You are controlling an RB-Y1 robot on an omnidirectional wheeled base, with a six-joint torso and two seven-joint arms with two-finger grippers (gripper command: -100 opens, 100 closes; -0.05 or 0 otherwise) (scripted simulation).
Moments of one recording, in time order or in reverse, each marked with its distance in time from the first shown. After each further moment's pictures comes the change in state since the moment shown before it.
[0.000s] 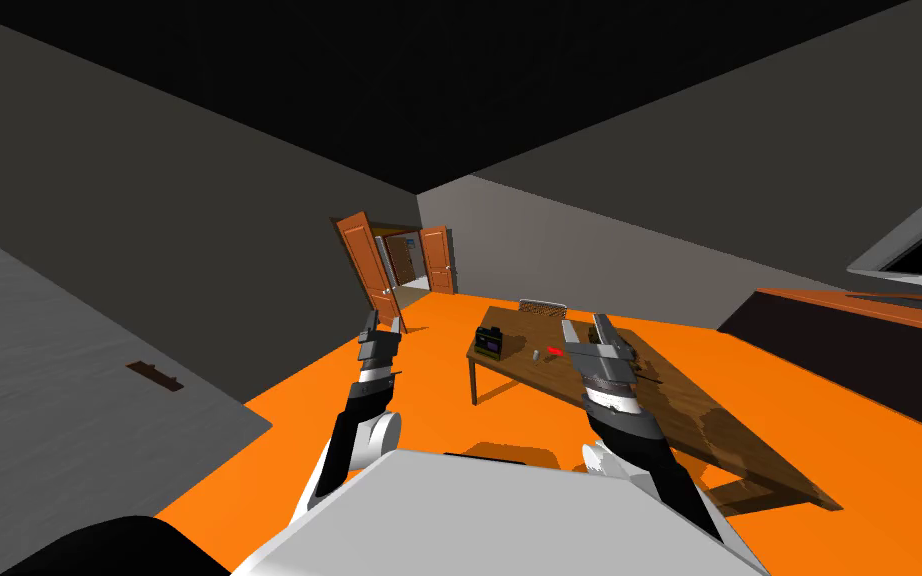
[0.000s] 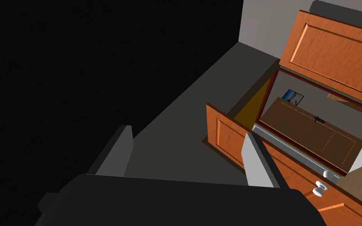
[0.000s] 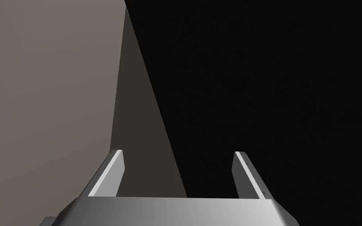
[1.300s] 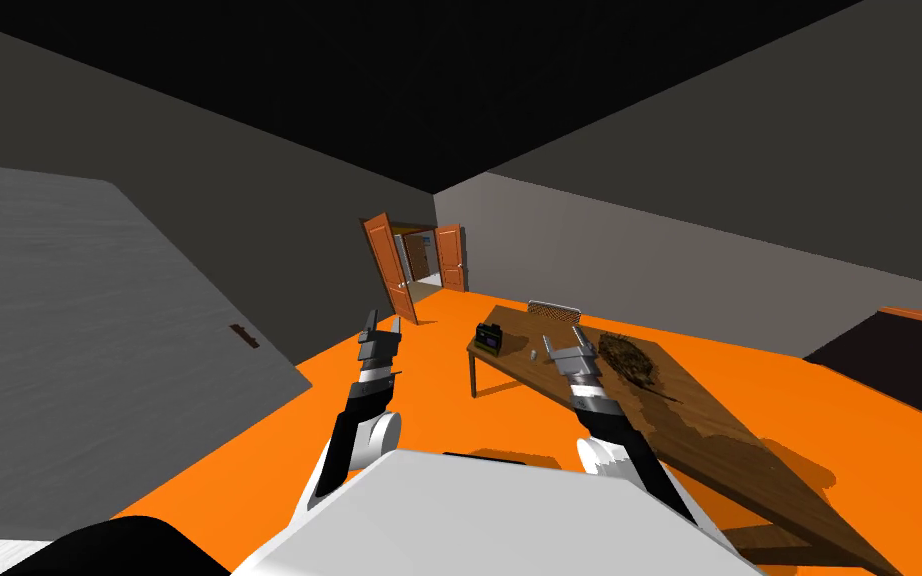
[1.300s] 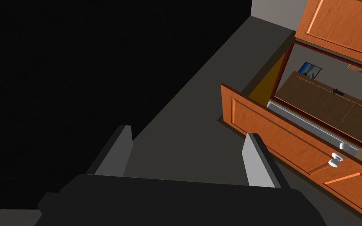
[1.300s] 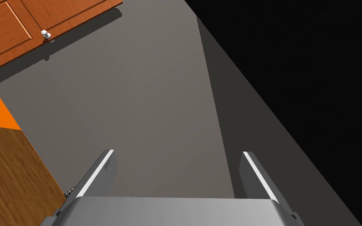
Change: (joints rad) left arm 0.000 0.000 0.000 0.000 0.000 0.000 0.000; right arm -0.106 -0.116 0.000 0.250 -0.213 0.149 -0.296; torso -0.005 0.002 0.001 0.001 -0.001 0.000
